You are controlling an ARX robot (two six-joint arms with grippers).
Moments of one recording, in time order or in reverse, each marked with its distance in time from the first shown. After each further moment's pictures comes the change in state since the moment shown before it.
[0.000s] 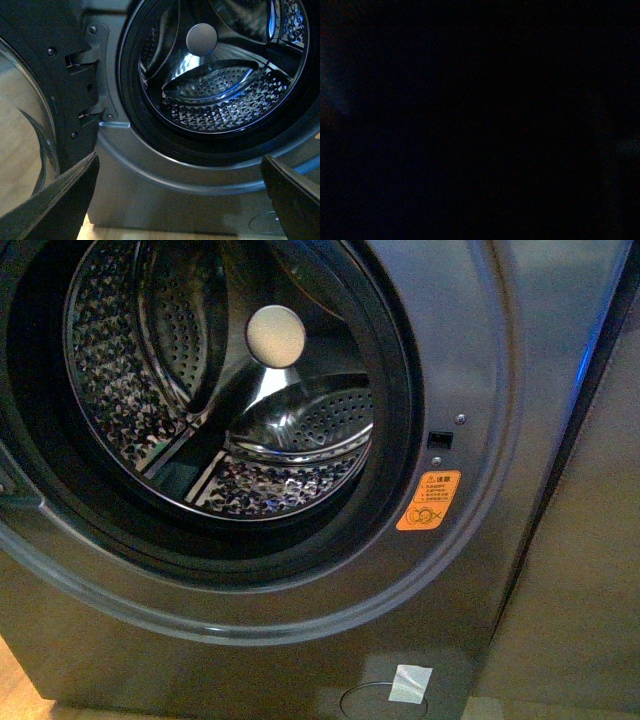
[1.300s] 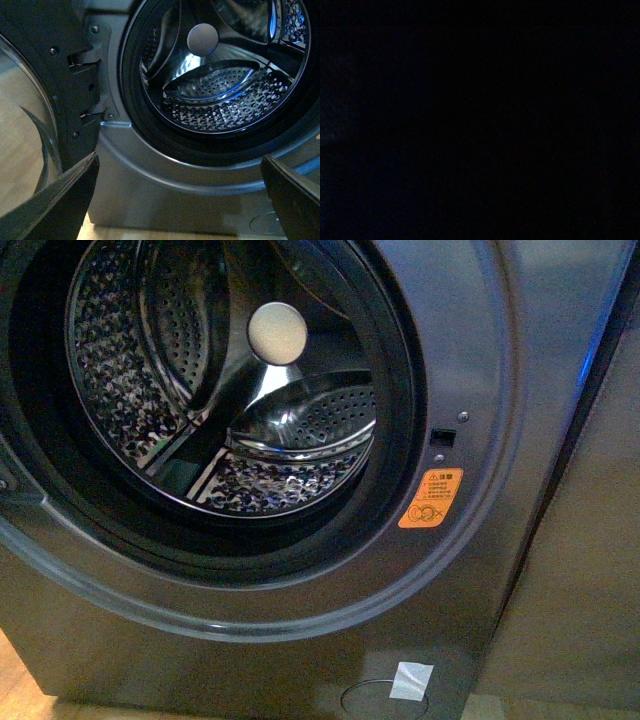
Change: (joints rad) left arm 0.000 0.000 0.000 0.000 0.000 0.000; right arm -0.040 0.047 0.035 -0.004 -0.004 -0.026
